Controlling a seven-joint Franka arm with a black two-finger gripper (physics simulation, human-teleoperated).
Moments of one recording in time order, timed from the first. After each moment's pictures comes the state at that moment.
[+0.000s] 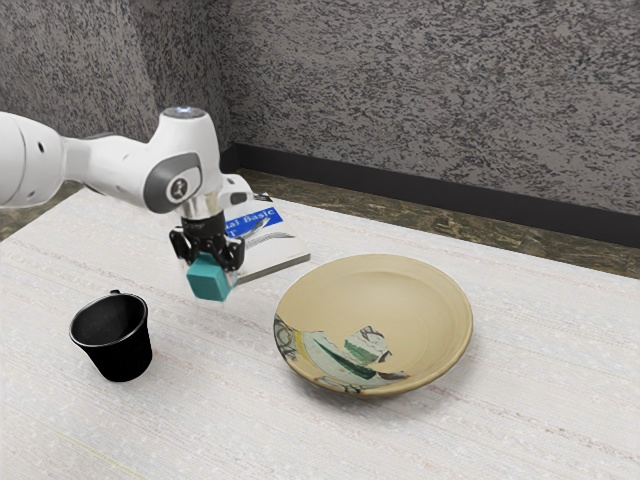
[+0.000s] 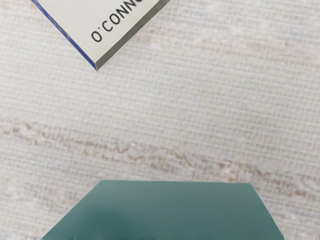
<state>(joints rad) 0.33 0.32 -0.27 -1.87 0.19 2.15 -0.22</state>
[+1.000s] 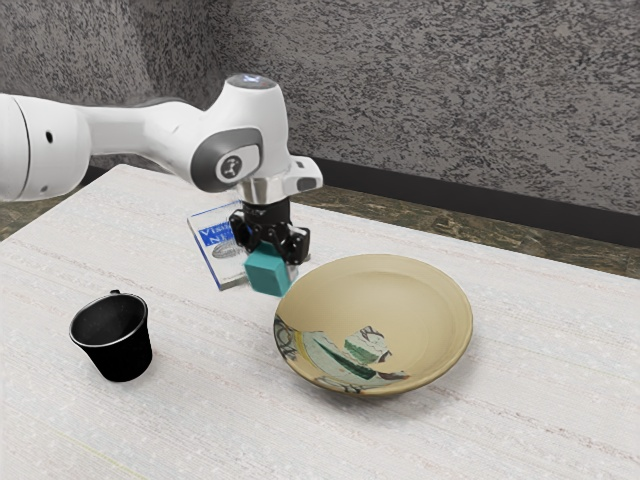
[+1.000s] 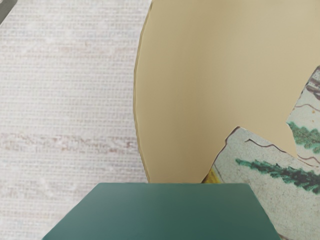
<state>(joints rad) 0.28 0.29 -0.49 -1.77 0.21 1.99 -0.30</state>
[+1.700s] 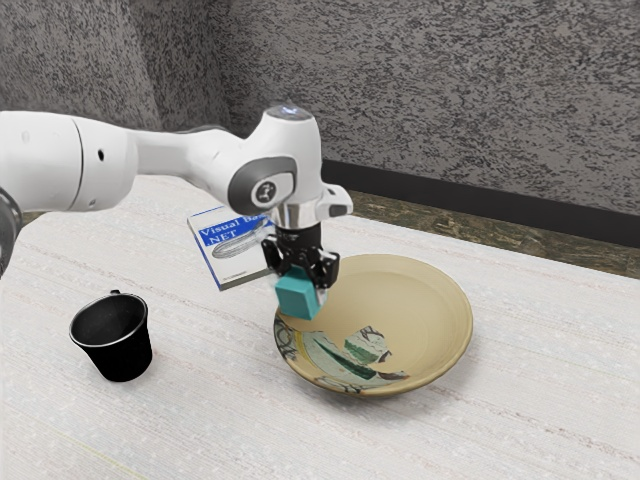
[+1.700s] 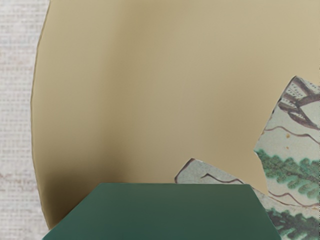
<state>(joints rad) 0.22 0.47 -0.49 -1.66 0.27 2.01 -0.35</state>
